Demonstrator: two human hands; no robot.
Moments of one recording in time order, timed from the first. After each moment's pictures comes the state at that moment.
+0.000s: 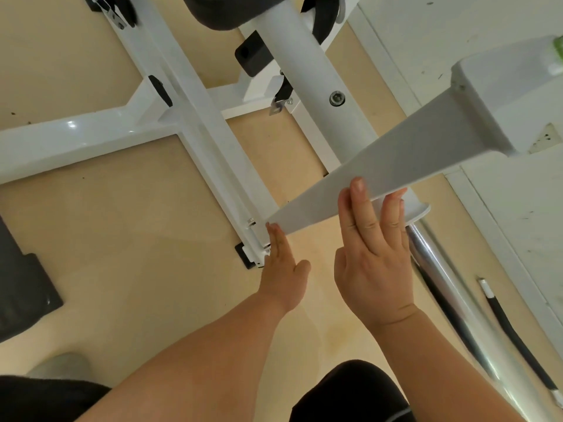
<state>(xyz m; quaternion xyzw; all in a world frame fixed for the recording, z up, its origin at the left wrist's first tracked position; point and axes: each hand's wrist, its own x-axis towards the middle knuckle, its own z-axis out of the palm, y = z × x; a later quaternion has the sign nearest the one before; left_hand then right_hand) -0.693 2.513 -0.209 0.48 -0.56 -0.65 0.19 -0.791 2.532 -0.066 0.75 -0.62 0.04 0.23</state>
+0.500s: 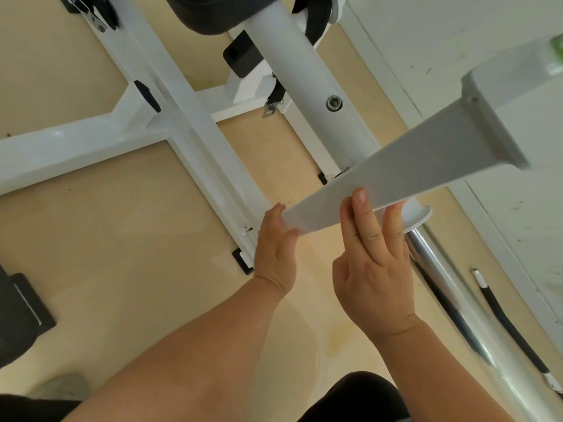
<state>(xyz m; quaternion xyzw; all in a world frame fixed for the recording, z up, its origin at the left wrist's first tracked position) -0.688 2.471 -0.201 0.47 -0.43 -0.67 0.38 -0.787 2.536 -0.075 0.75 -0.63 0.06 0.22</state>
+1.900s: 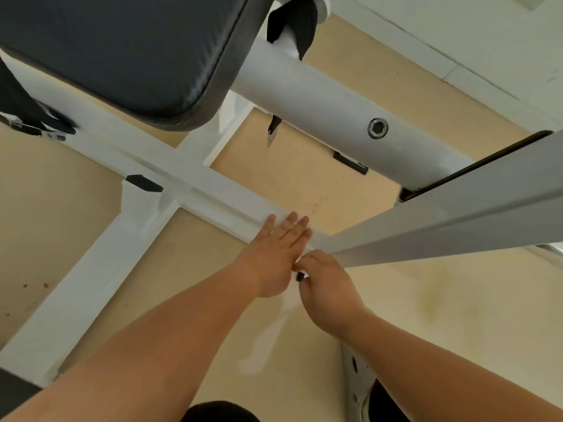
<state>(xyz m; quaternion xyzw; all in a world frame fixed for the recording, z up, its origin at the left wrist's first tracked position) -0.596 2.296 -0.229 0.08 -0.97 -0.14 -0.17 -0.667 2.438 -0.184 0.44 -0.85 0.12 -0.25</state>
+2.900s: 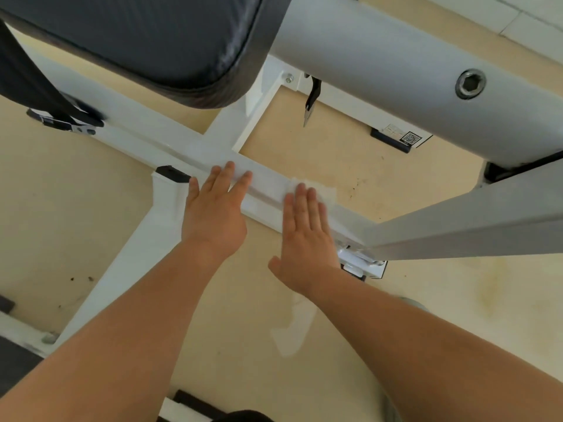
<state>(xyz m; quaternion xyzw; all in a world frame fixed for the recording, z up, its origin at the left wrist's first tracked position) -0.523 2.193 -0.242 0.37 -0.92 -0.11 -0.06 -0.627 2.338 -0.243 0.49 -0.85 -0.05 -0.20</state>
